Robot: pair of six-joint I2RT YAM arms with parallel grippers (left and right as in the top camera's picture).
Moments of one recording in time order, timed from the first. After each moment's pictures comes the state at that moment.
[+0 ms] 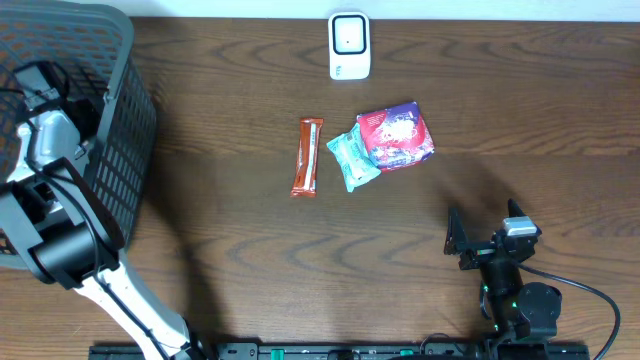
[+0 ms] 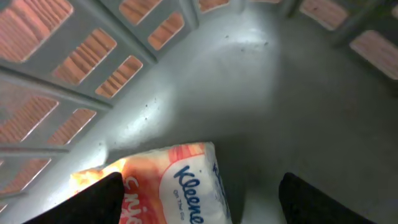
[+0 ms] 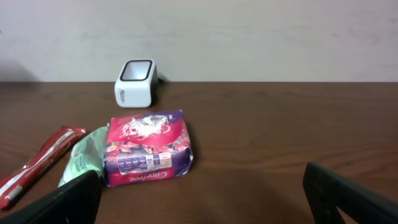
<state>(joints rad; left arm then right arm) 0.50 2.15 1.57 -0.43 -0.23 -0.10 0.02 0.01 0.01 -0.06 -0.12 0.04</state>
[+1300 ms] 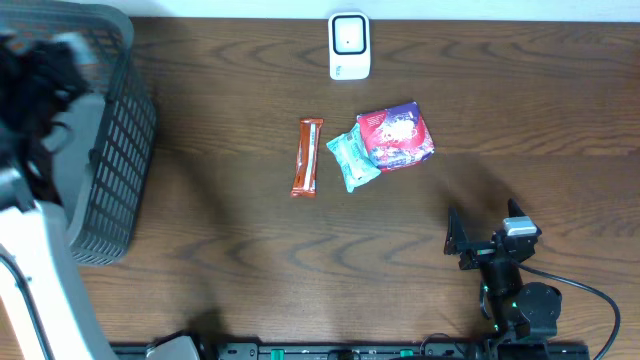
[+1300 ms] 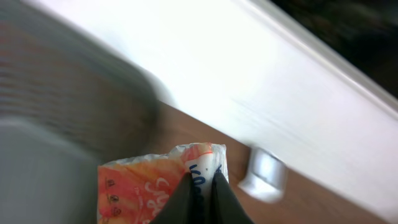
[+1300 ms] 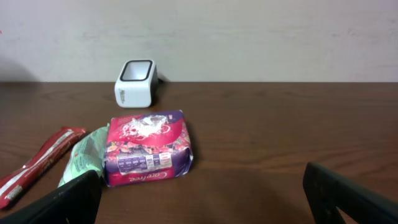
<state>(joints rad) 0.39 1.31 1.57 -0.69 0.42 -0.39 0.02 0.01 0.01 -0.06 -0.12 0.04</state>
